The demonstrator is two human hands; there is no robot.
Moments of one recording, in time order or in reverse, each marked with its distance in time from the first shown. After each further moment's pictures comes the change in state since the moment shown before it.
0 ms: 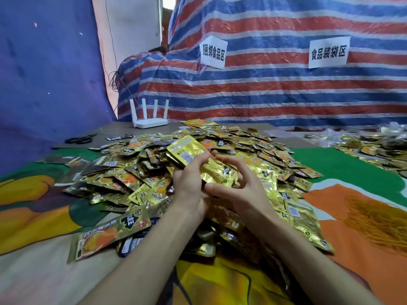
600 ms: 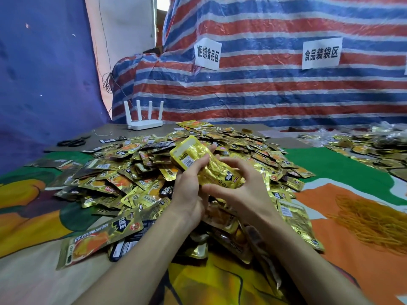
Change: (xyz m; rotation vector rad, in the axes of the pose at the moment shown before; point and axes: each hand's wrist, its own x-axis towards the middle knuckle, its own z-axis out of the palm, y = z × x) left_hand 0.004 -0.009 -0.006 0.086 -0.276 -0.058; right_hand 0.003 -0.010 -0.017 -0.372 0.118 -0.108
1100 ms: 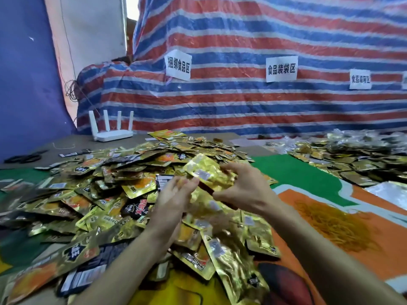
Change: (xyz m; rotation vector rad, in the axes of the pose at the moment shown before) left_hand -0.003 -0.021 0.003 0.387 -0.119 0.024; right_hand 0.032 0.003 -0.081 -0.612 -0.141 0.071
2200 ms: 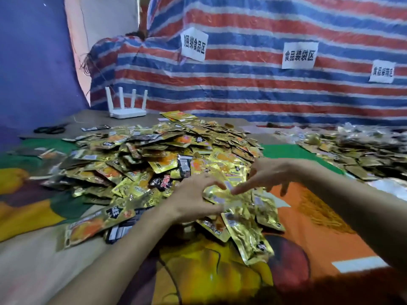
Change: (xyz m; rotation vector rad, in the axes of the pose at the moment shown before) left_hand -0.021 0.021 -0.022 1.160 -0.374 0.278; right_hand 0.015 -0.022 -0.045 -0.333 -0.750 0.406
